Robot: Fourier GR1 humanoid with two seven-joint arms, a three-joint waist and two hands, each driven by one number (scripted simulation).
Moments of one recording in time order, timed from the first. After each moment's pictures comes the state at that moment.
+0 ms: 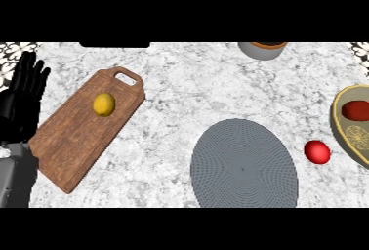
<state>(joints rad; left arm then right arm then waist) -0.28 0.29 0.22 -1.47 0.12 0.02 0.00 -0.43 -0.78 -0.33 -0.76 0.33 0.36 -0.27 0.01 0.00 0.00</state>
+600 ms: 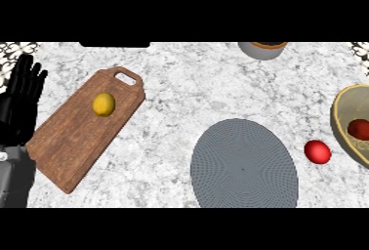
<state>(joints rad) -0.26 0.29 0.23 -1.47 0.13 0.00 -0.03 -0.51 -0.87 -0.59 -0.53 0.16 0.25 -0.39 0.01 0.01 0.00</state>
